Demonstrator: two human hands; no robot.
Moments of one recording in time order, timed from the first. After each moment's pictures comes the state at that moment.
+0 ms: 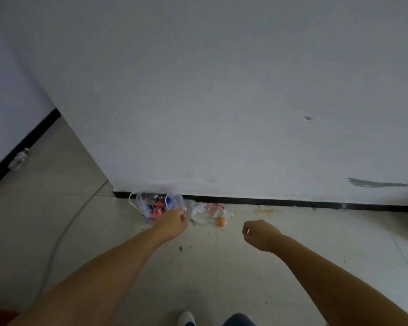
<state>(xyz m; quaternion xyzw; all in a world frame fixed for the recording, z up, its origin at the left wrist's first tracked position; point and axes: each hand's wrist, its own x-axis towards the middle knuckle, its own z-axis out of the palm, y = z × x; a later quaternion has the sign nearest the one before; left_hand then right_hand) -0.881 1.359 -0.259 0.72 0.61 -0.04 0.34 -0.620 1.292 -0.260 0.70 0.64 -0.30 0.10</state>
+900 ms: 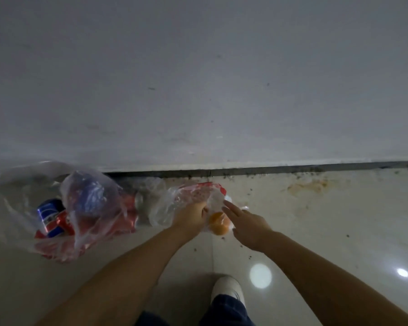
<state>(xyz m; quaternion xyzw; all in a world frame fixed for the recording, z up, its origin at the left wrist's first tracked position) -0.691 1.672 -0.877 0.72 0.54 -0.10 0.43 -0.522 1.605 -0.878 0.63 0.69 -0.34 0.15</state>
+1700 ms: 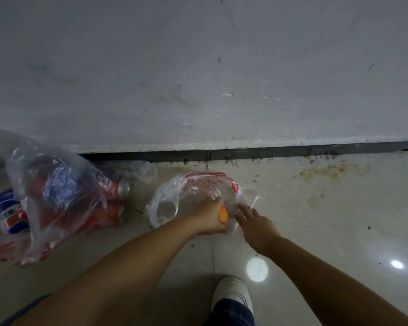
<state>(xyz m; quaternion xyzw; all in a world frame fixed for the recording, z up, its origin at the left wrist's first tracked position) -0.667 1.661 -0.968 0.75 0.42 -0.22 0.46 -0.513 1.569 -0.984 0.63 0.69 -0.28 0.22</state>
